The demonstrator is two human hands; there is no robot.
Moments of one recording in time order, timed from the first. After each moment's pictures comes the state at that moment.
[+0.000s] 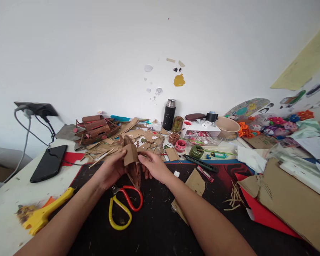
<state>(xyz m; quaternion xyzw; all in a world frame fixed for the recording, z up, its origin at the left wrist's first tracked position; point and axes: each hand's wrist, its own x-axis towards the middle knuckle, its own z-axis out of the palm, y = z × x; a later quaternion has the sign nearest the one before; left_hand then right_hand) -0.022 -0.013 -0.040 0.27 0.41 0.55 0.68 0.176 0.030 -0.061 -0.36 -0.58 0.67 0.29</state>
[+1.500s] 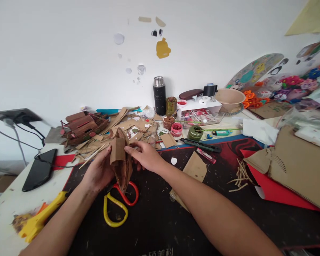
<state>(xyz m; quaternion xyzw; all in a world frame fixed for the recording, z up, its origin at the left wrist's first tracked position) -0.014 -0.023 -0.035 0.24 0.48 0.56 0.63 0.167 0.029 -0.058 -0.35 -0.57 0.67 0.32</state>
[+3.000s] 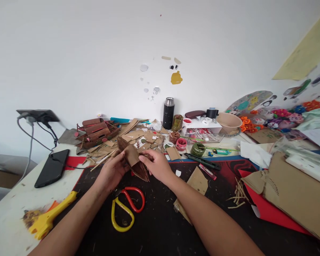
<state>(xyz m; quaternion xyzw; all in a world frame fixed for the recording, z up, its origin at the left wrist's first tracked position) -0.011 -0.014 -0.042 0.23 0.43 0.63 0.60 0.179 0.032 -0.065 -0.41 -0.67 0.50 0.36</state>
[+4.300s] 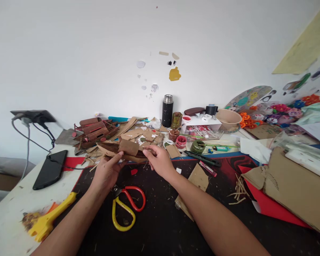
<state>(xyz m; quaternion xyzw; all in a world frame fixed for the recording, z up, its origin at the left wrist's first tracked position) -0.013 -0.015 -0.037 0.28 0.45 0.69 0.50 0.182 0.037 -0.059 -0.42 -0.64 0.51 0.40</state>
